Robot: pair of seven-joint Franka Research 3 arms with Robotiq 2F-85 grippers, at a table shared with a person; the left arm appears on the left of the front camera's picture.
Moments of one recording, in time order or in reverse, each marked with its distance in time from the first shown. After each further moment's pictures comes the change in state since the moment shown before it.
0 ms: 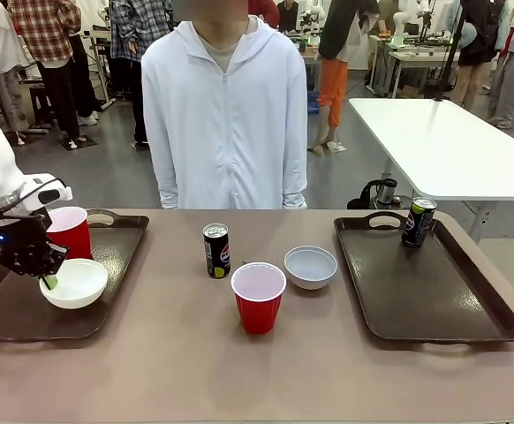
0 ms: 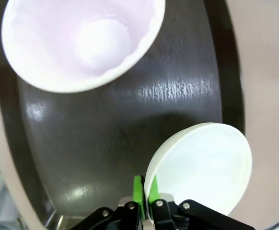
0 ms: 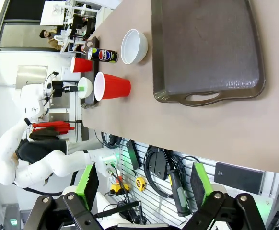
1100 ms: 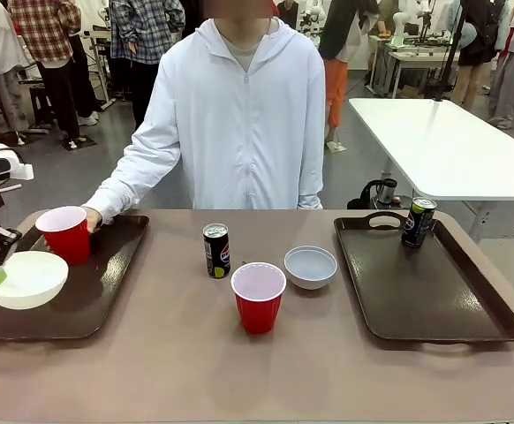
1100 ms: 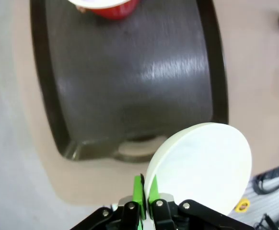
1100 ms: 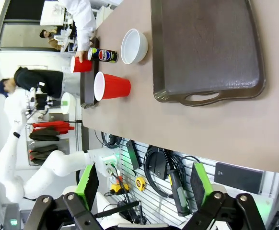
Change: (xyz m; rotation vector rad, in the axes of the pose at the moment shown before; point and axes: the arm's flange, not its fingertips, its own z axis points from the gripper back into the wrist) left arm -0.062 0.008 0.101 0.029 0.089 -0.041; right arm 0.000 0.000 0.000 0.000 0.000 0.000
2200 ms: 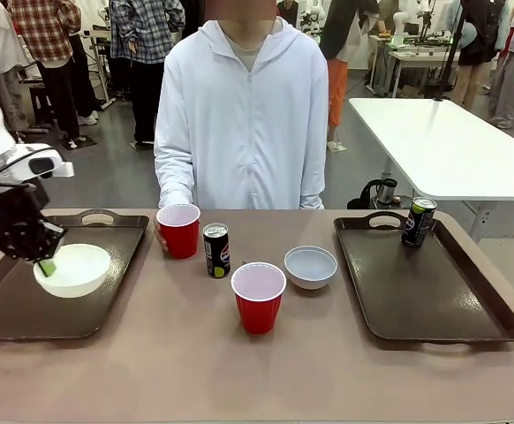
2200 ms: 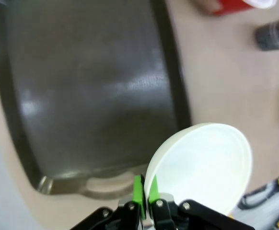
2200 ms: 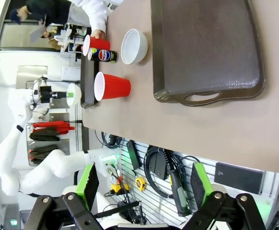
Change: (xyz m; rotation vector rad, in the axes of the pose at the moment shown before) left arm 0.042 -0.030 -0.026 -0.083 -0.051 0.001; right arm 0.000 0.000 0.000 0.001 0.000 0.000
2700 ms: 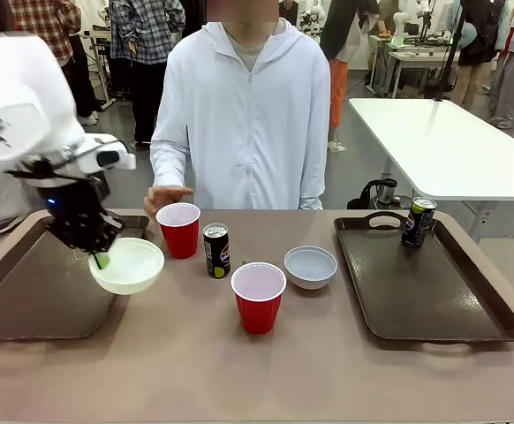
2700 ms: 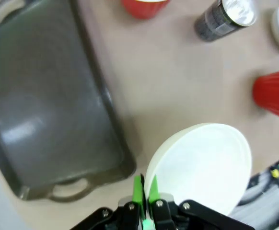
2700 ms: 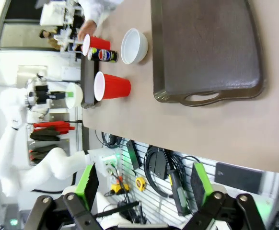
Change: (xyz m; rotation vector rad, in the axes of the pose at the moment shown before) left arm -0.006 -0.112 0.027 0.025 -0.024 -0.150; right arm 0.000 0.000 0.000 0.000 0.000 0.000
